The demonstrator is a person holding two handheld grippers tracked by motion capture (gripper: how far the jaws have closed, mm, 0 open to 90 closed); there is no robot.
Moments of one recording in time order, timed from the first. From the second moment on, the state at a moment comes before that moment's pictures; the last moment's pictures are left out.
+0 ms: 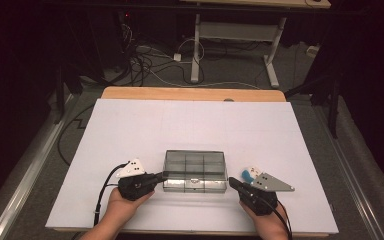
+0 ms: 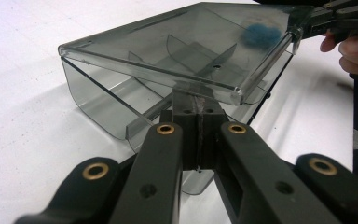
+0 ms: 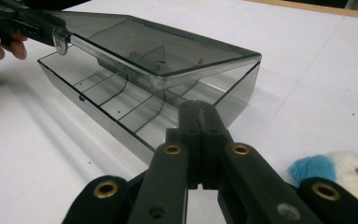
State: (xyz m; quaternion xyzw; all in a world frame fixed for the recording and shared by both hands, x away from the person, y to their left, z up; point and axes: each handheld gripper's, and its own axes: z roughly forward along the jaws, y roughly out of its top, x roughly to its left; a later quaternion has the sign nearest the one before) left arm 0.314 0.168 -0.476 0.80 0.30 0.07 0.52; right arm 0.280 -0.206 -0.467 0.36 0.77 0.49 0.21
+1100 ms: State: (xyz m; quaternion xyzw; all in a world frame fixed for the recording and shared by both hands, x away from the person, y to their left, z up) left arm 0.348 0.155 -0.475 0.79 0.32 0.09 0.51; right arm 0.342 -0.192 -0.449 0.37 0.75 0.50 0.24
